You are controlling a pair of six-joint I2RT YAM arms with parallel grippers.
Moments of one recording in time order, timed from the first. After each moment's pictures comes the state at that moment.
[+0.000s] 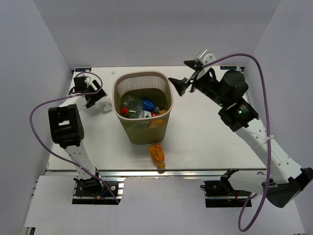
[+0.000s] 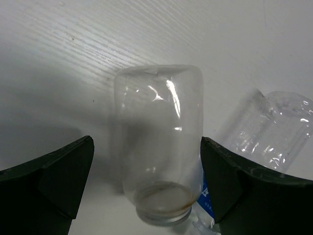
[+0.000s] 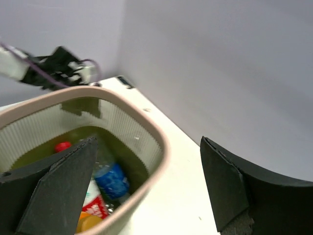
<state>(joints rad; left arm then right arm) 0.17 1.92 1.30 -0.16 0.14 -0.46 0.64 1.18 1.36 -0.03 -0.28 -0.22</state>
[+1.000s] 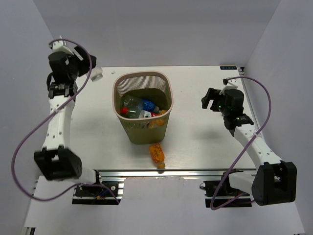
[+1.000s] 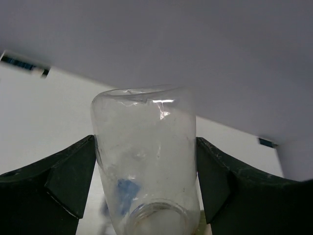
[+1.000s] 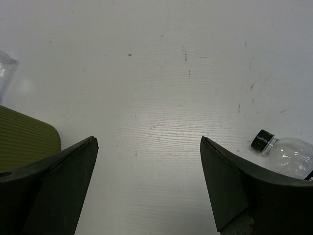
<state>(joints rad) 0.13 1.49 1.48 -0.25 0.14 -0.46 0.16 1.17 0.80 -0.01 -0.04 0.22</state>
